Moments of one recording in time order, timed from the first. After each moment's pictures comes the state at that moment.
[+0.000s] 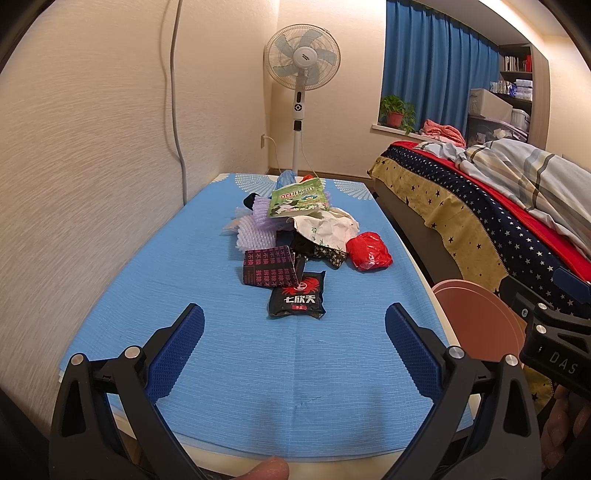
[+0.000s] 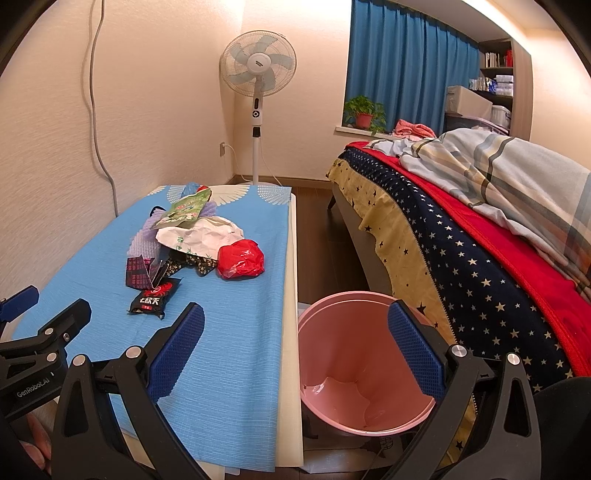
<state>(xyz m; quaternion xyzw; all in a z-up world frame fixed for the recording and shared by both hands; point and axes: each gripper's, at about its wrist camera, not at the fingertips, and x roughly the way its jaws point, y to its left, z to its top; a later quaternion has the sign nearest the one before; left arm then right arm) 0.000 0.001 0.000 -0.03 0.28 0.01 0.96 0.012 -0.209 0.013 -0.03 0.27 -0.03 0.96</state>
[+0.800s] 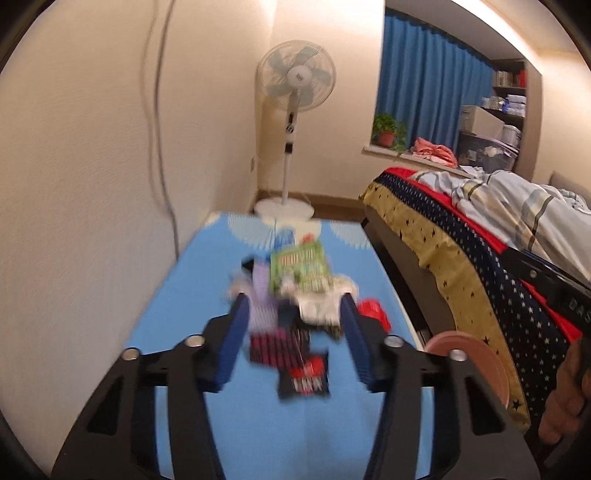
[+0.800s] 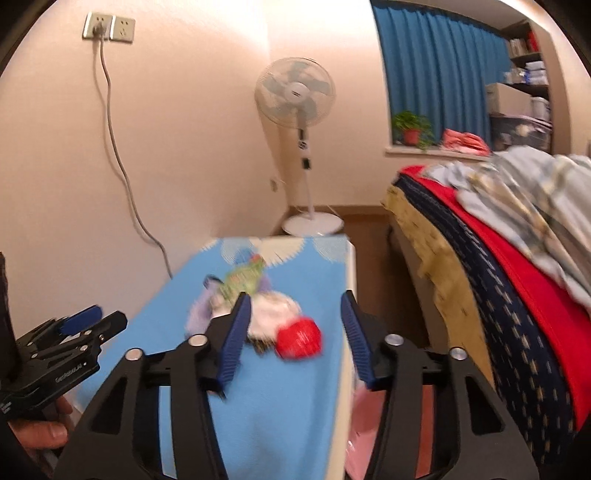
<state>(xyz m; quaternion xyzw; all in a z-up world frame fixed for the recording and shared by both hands) 0.069 0.028 0.089 -0.03 0.25 -0.02 0.97 0.102 -0.213 0.108 0.05 0.23 0.11 0.97</state>
